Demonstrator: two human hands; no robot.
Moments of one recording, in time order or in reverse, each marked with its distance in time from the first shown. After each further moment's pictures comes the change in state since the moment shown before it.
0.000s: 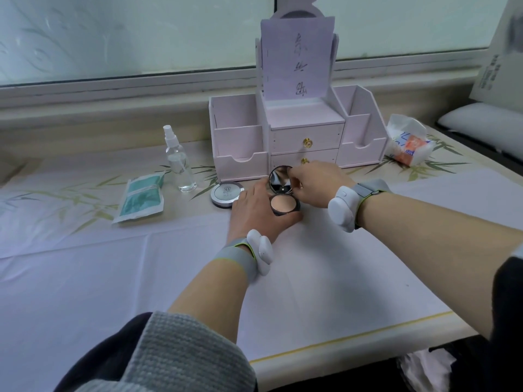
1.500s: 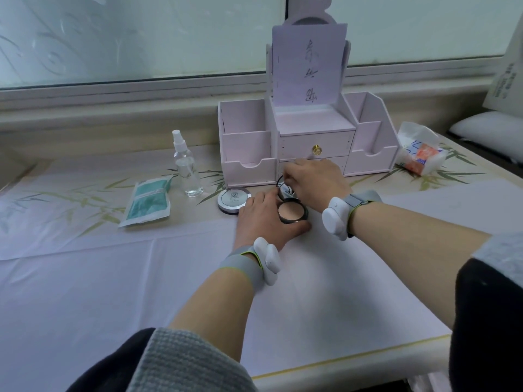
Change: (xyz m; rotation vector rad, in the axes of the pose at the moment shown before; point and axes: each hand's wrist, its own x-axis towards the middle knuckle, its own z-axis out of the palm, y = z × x) left_hand 0.002 -0.003 0.001 0.047 -0.054 -0.015; right_hand 0.024 -0.006 0.018 -0.026 0.320 -0.062
